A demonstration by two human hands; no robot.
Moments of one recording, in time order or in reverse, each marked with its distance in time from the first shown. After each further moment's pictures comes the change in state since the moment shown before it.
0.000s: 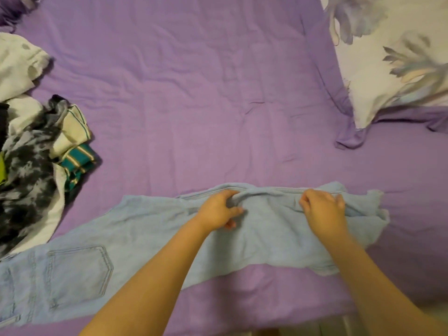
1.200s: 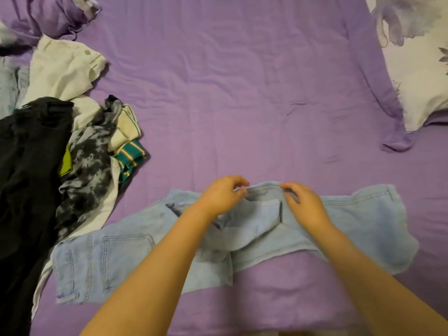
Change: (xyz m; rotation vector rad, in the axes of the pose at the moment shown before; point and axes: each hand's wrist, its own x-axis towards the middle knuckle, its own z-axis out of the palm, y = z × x) left_hand -0.038 -0.017 -0.091 0.297 0.118 0.132; right_hand -0.006 -0.123 0.025 0.593 -0.066 -0.198
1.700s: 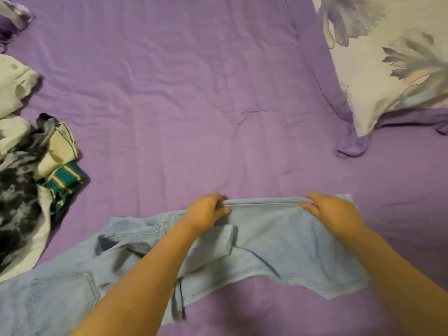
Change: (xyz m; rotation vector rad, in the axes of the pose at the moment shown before) left_hand 0.092 0.013 0.085 0.251 -0.048 -0.121; right_hand 0.028 0.126 -0.124 -0.620 -0.239 0.195
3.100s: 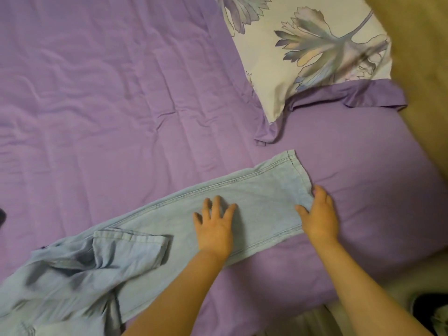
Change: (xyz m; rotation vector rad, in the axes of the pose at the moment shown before) left_hand -0.005 0.166 0.137 0.431 0.080 0.066; right_hand -0.045 0.134 0.035 0.567 0.359 0.536
